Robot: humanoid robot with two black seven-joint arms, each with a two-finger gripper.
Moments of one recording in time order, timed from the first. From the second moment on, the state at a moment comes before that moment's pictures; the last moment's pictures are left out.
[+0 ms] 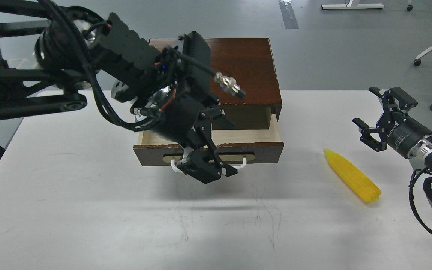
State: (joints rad) left arm -1.85 0.65 0.23 -1.66 1.28 -0.49 -0.49; right arm 0.72 -0.76 0.17 0.89 0.01 0.43 0.49
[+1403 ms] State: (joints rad) left arm -0.83 0.76 -0.33 -1.09 -0.08 -0.49 -0.49; right arm 0.76 -0.98 0.16 0.95 -0.73 0.43 0.49
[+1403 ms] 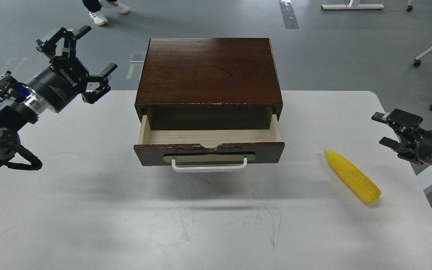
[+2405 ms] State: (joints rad) left arm -0.78 0.67 -0.44 -1.04 -0.09 -0.49 -0.49; right arm 0.99 -0.86 -0.18 0.98 -1.35 0.28 0.49
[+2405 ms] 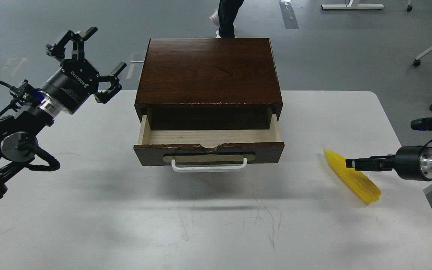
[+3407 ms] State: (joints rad) left arm -0.78 0.68 -0.46 -1.04 -0.09 -0.49 -0.49; right arm 1.07 -0.81 -0.34 0.97 -1.38 0.28 0.49
